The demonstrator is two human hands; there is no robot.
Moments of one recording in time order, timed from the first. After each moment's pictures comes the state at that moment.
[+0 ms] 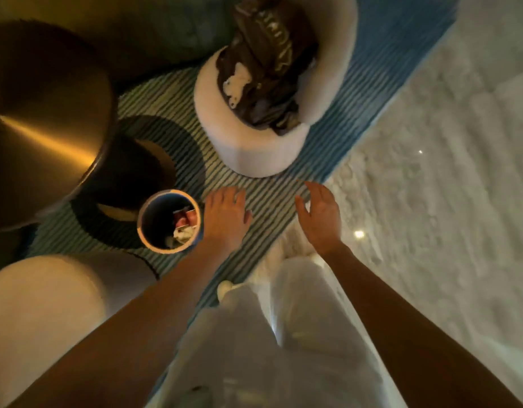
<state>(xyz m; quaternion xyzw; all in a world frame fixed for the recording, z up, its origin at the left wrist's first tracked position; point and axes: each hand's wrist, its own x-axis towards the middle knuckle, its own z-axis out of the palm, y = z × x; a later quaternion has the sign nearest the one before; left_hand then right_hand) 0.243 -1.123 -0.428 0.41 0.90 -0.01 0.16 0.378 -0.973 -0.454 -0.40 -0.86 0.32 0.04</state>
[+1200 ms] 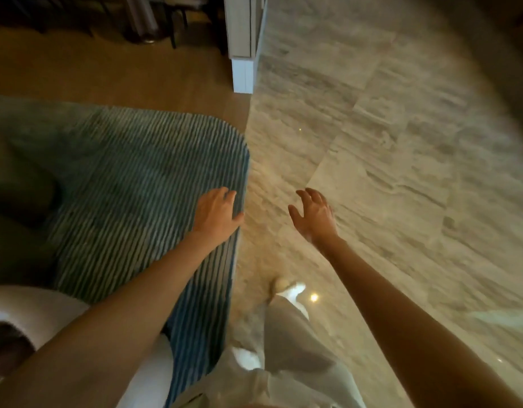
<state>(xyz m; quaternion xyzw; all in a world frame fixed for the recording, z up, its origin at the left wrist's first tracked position) 0.235 -0.240 -0.315 0.66 0.75 -0.03 0.07 0.452 -0.187 -0.331 -0.60 -0.77 0.20 0.09</state>
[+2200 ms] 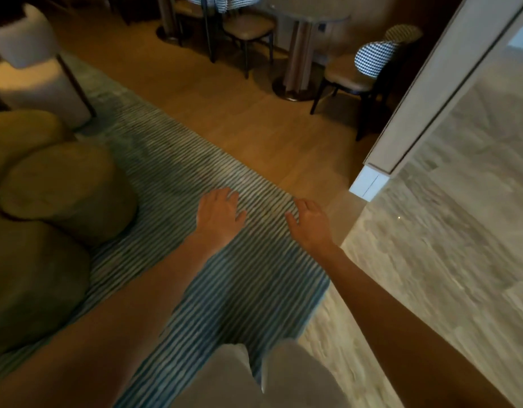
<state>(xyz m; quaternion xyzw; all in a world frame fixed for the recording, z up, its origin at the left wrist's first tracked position) -0.225 0.210 -0.280 0.44 0.90 0.02 0.03 -0.072 0.364 -0.296 -0.32 -0.92 0.20 0.06</state>
